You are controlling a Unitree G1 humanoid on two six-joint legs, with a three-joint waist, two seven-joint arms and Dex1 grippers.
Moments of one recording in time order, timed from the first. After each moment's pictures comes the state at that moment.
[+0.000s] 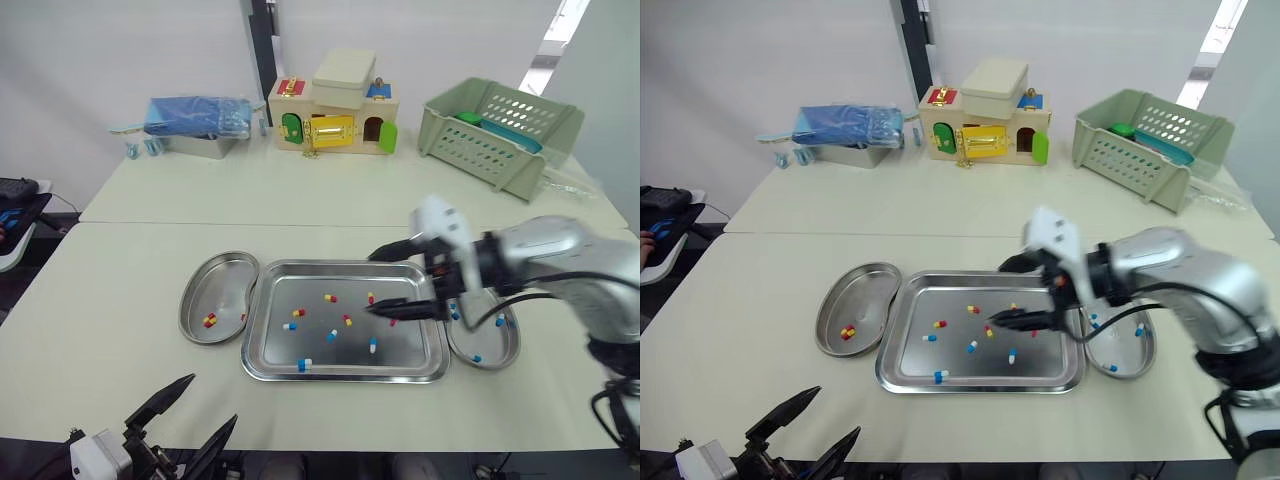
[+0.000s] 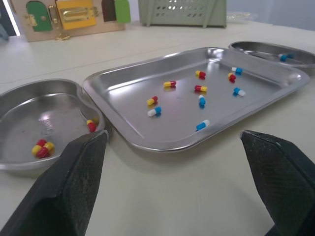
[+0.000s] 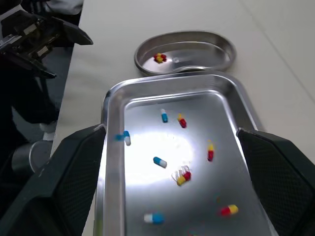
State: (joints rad) left arm 0.74 0.29 0.40 -0.34 -0.53 -0.36 -1.06; right arm -0.80 -0.69 0.34 -0.47 0.62 1.02 0.89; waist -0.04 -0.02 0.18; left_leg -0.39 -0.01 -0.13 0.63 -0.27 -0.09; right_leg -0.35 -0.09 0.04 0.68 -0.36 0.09
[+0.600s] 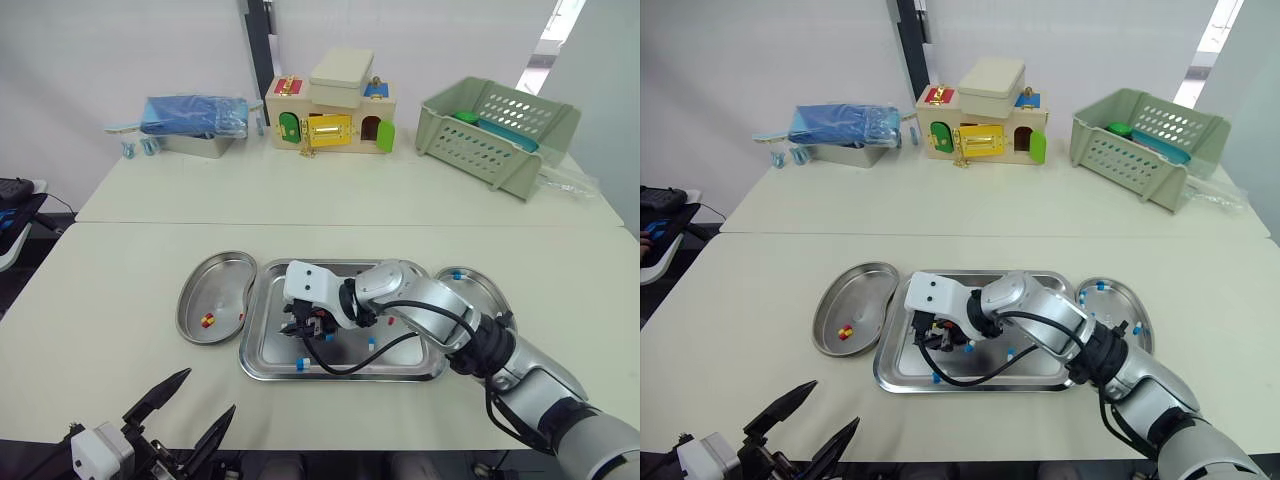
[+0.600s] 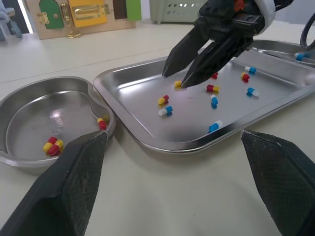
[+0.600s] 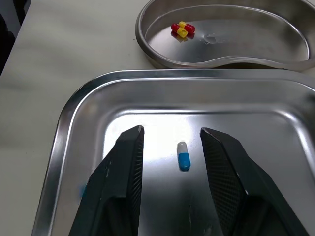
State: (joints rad) left arm 0.75 0.31 0.38 -0.37 -0.53 -0.35 -0.98; right arm -0.87 -0.29 0.72 -0.11 0.21 0.83 0.78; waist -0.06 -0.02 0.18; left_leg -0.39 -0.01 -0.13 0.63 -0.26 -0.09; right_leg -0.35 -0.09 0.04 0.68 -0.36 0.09
